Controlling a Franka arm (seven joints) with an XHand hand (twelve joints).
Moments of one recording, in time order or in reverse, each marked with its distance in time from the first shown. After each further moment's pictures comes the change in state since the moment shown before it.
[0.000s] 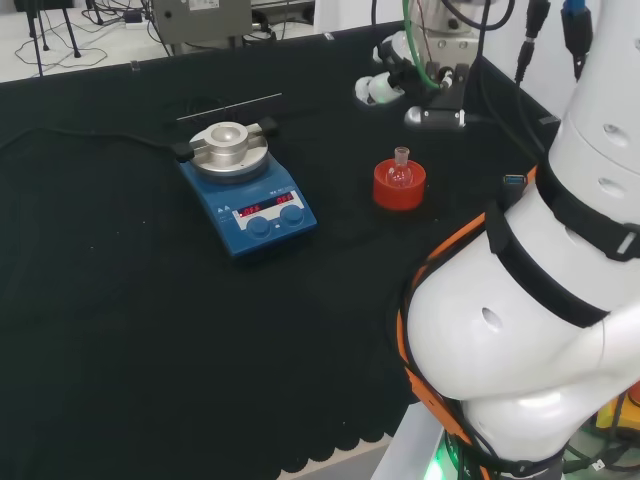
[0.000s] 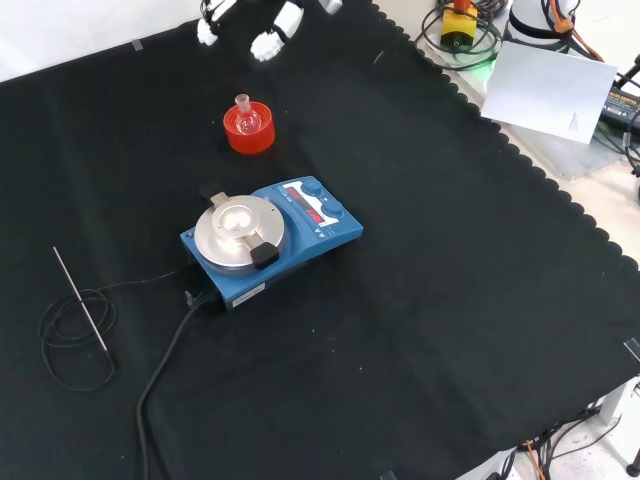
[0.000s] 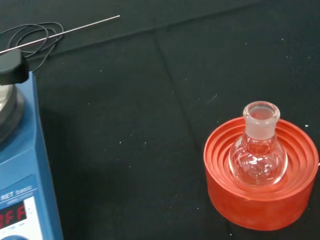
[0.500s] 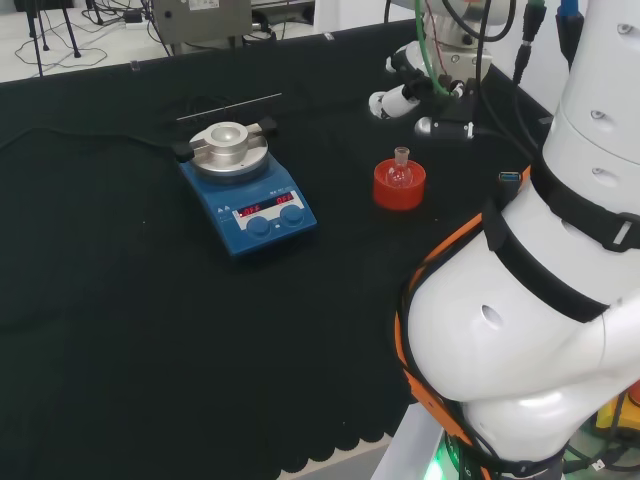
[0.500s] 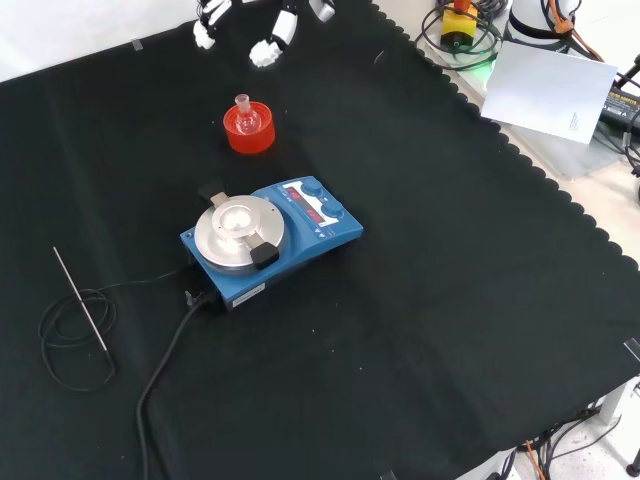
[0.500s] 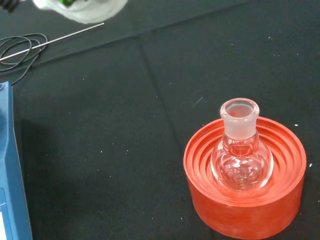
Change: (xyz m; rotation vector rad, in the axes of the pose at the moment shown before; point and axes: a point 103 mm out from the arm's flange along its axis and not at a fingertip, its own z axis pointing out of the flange) arm -0.022 0.008 0.015 -0.034 0.033 0.020
